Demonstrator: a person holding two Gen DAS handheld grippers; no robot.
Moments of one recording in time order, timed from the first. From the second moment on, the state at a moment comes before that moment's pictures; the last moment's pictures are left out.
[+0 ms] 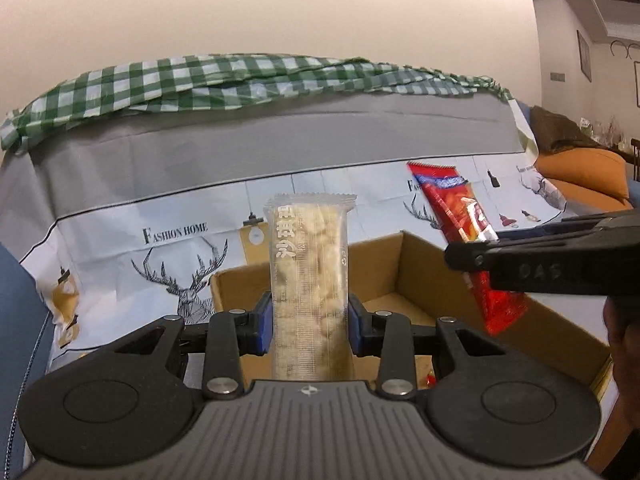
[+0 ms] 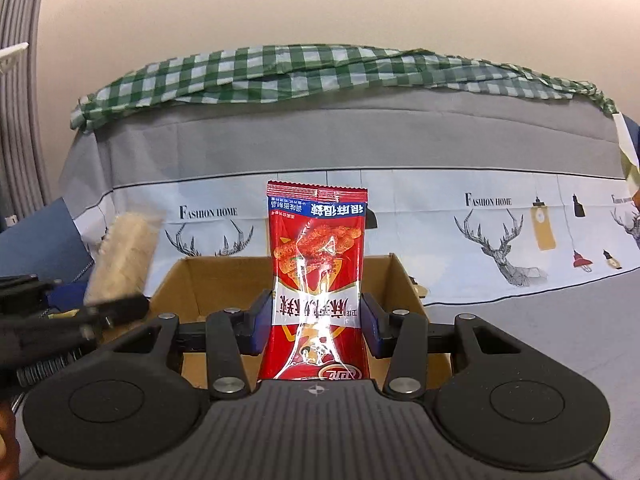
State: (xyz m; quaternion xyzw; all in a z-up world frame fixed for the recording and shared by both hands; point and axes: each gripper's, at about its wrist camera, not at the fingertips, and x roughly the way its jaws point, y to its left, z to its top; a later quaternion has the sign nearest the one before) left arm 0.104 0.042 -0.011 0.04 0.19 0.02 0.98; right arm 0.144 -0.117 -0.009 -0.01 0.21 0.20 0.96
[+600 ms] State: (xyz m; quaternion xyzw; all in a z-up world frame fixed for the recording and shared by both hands) left arm 0.114 0.053 -0.013 -0.03 0.20 -0.01 0.98; right arm 0.151 -0.107 -0.016 -0.02 0.22 0.16 0.96
